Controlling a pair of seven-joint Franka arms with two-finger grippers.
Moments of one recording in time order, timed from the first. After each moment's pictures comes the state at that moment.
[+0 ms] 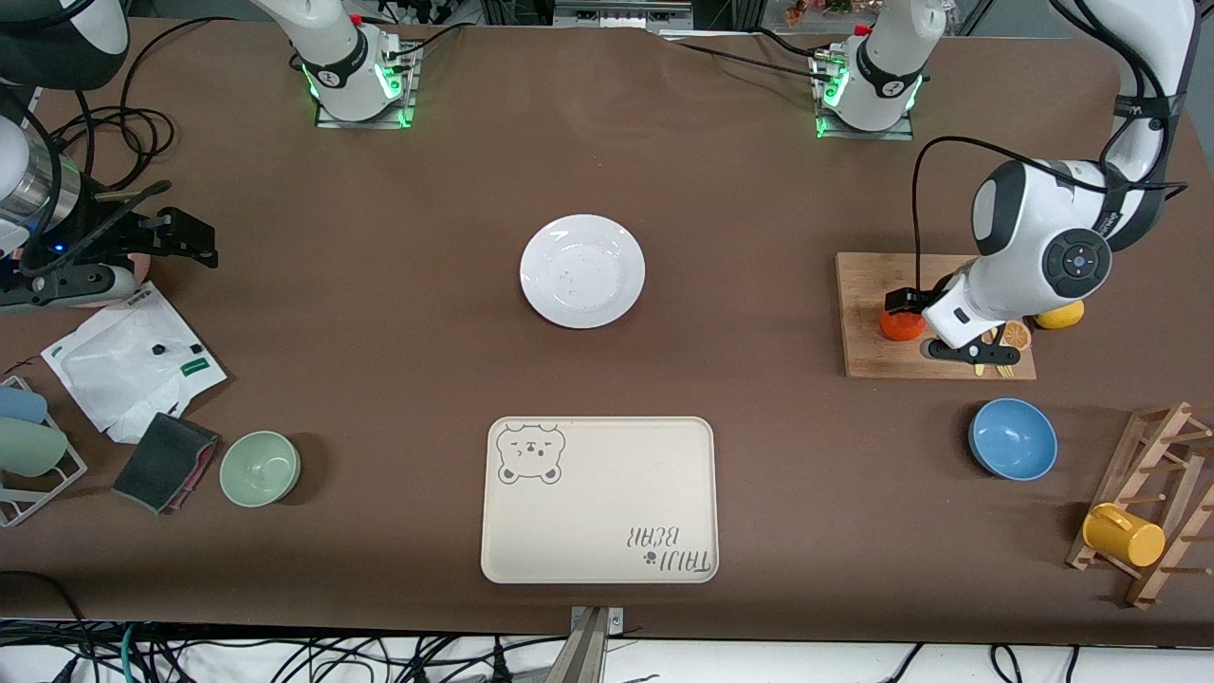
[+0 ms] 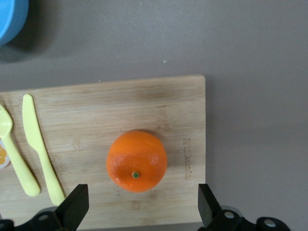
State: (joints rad) left arm -0.02 0.24 -0.02 -2.12 0.01 2.15 0.03; right arm 0.17 0.15 -0.10 -1.49 -0.01 1.56 -0.09
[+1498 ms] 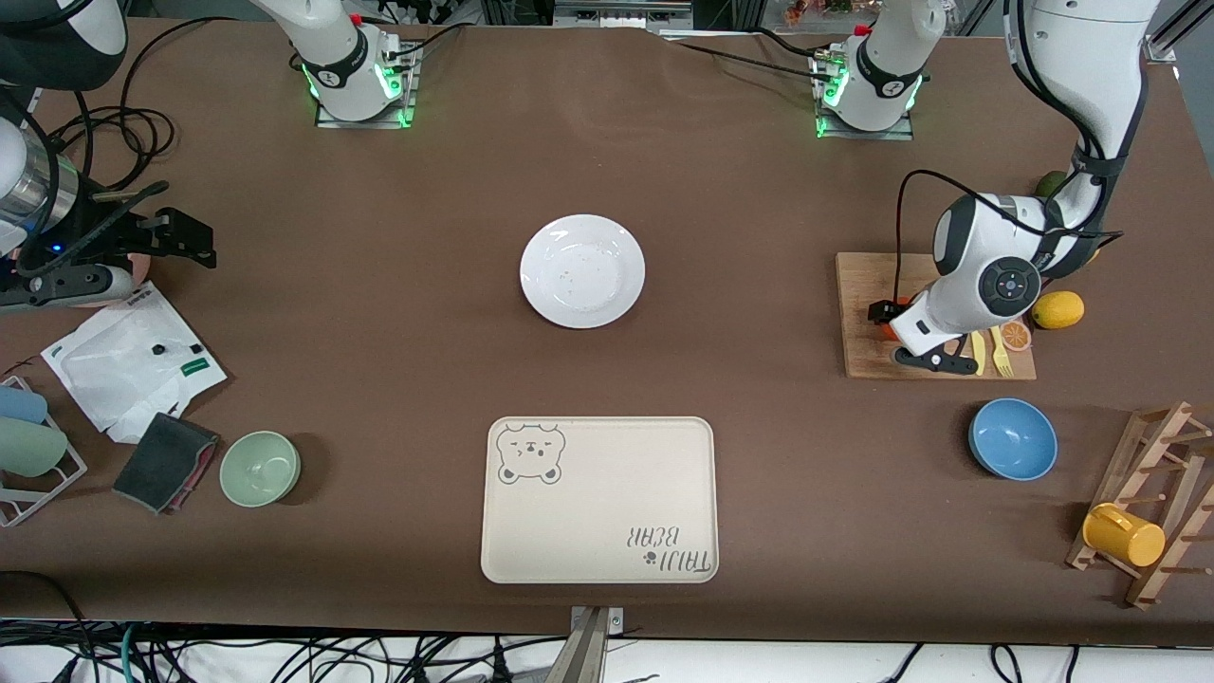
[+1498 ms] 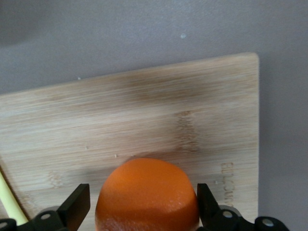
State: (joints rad) left arm -0.01 0.39 -0.02 -2.19 0.12 2.34 0.04; right arm 0.17 0.15 -0.10 -1.49 -0.01 1.56 -0.09
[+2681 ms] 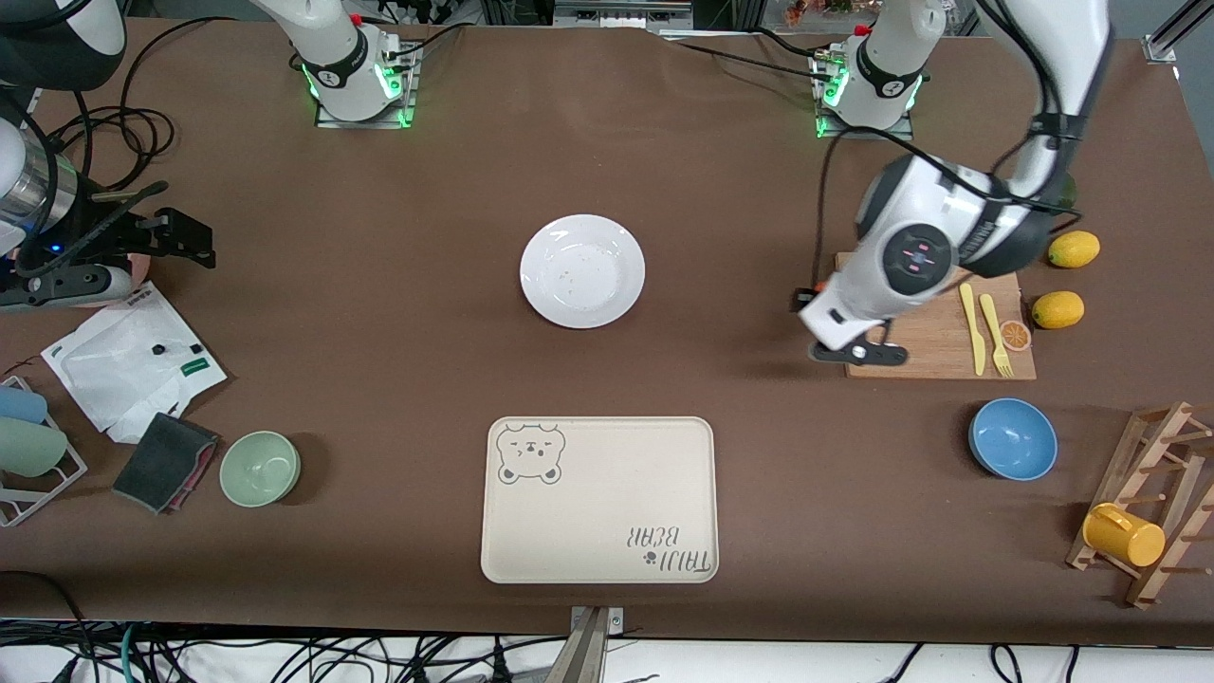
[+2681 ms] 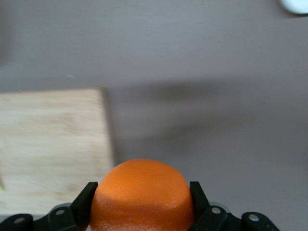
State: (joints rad) left arm -0.08 0.34 -0.33 -1.88 0.09 1.96 -0.43; right arm 0.17 0.15 -0.10 -1.49 -0.01 1.56 -0.09
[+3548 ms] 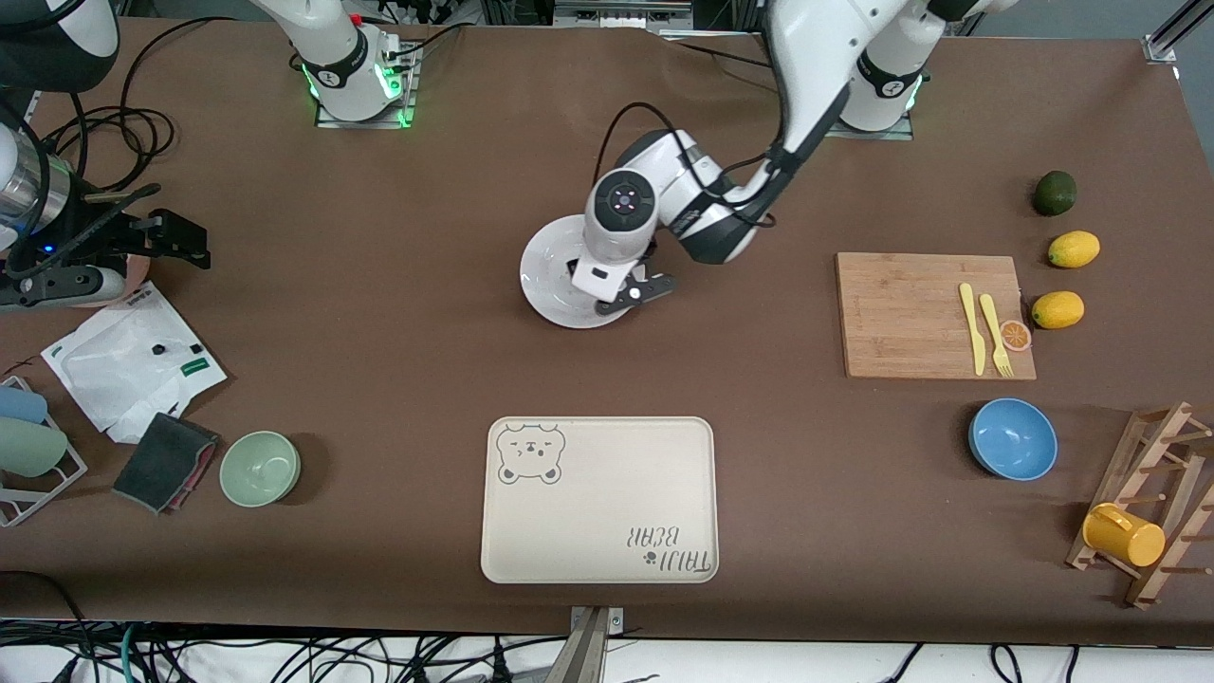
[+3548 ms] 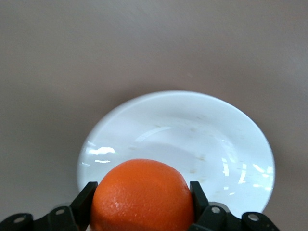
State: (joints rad) left arm -0.56 0.71 -0.33 -1.55 -0.02 2.16 -1.25; right arm 0.16 0.15 -0.11 -1.49 -0.01 1.56 -0.09
